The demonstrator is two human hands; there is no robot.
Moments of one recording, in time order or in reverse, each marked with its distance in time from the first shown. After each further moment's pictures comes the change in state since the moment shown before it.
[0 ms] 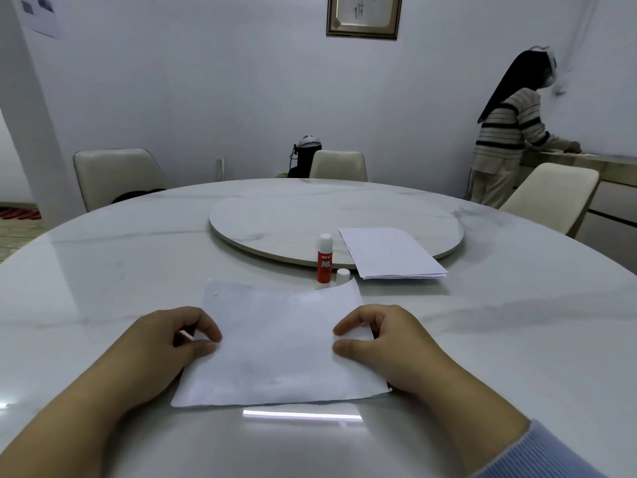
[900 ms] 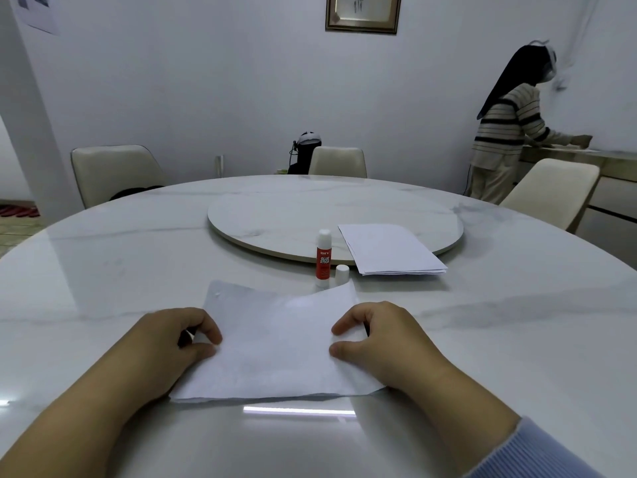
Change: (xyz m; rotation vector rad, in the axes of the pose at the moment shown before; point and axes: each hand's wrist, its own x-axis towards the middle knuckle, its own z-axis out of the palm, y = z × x) left_hand 0.003 0.000 0.007 0.154 0.024 0.051; right_hand -0.002 -0.007 0.005 -0.216 0.064 -0.024
